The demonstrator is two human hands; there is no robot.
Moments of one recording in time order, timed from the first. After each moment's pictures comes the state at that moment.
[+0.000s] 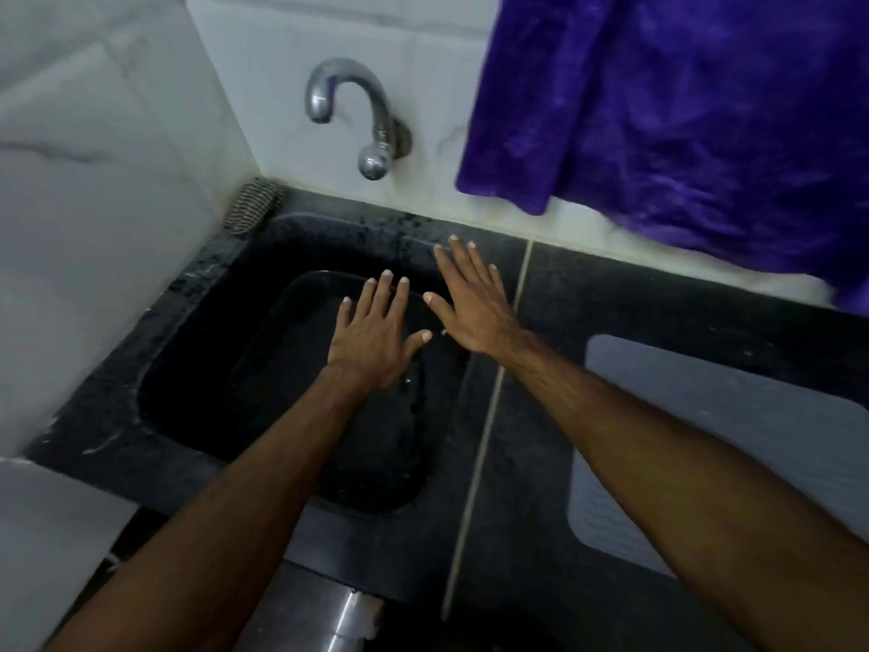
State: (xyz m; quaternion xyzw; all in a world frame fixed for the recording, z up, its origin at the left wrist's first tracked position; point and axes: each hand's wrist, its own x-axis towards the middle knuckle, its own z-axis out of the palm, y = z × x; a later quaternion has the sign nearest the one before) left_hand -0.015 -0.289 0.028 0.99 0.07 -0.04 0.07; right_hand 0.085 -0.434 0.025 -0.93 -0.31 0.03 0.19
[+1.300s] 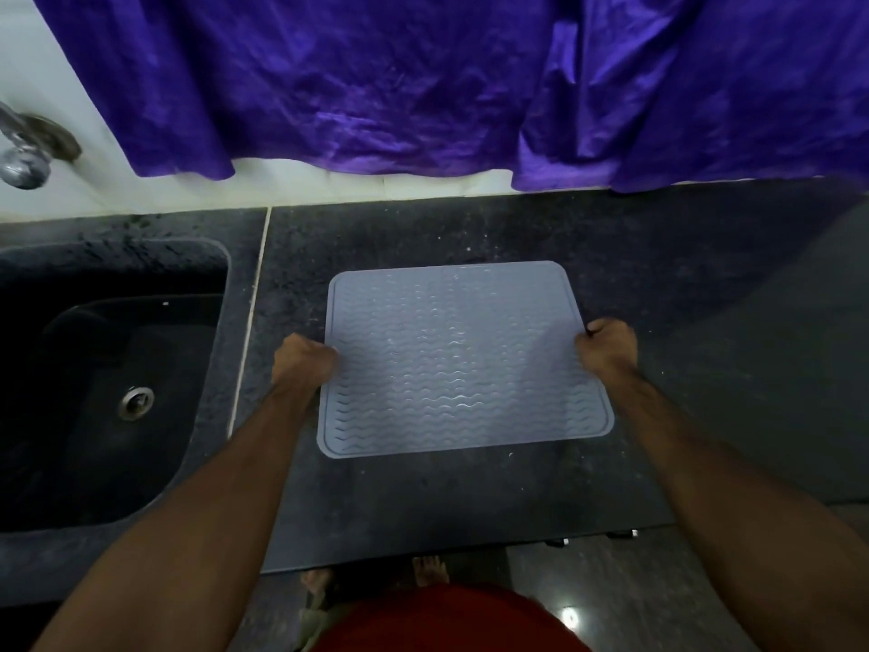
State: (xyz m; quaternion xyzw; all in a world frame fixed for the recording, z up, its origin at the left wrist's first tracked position) left_hand -0.005 -0.564 -0.028 0.88 0.31 -0.13 0.33; right_hand -0.024 -0.953 -0.036 -0.90 0.31 0.00 0.31
